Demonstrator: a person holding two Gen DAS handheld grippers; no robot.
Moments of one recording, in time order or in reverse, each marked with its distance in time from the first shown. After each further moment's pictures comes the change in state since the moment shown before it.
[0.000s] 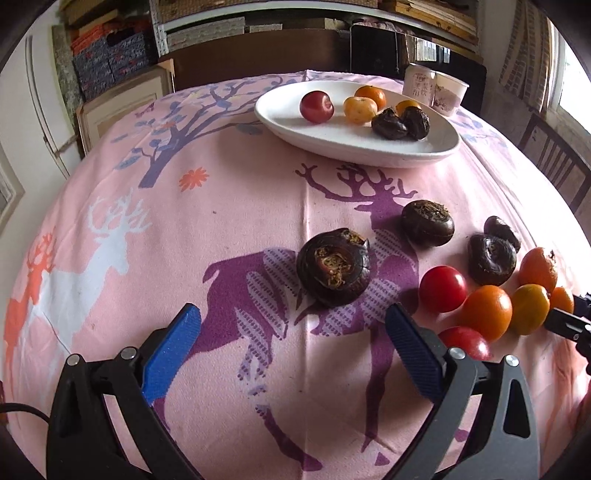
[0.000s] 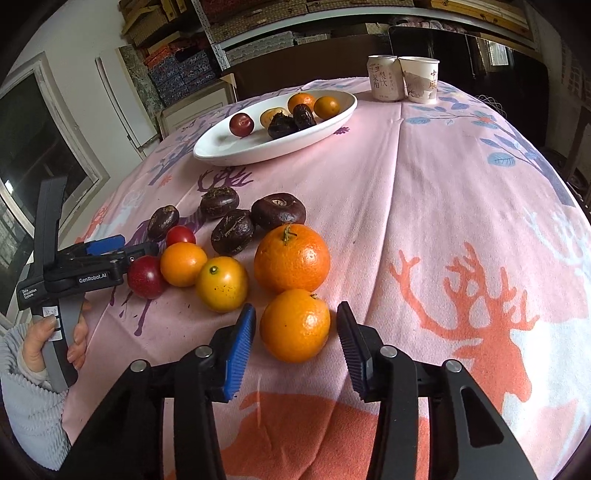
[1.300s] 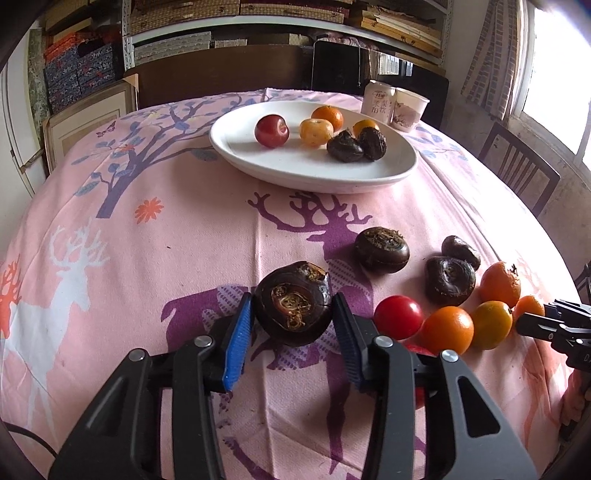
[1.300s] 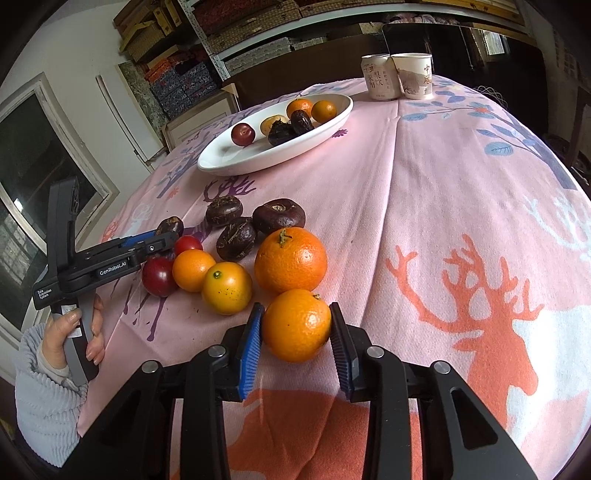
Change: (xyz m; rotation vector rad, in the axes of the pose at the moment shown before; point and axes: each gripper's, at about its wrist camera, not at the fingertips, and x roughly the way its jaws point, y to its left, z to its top) left arm -0.004 -0.003 0.010 0.011 -0.066 -0.186; right arm -0.008 -0.013 -0.003 0.066 -0.036 0.070
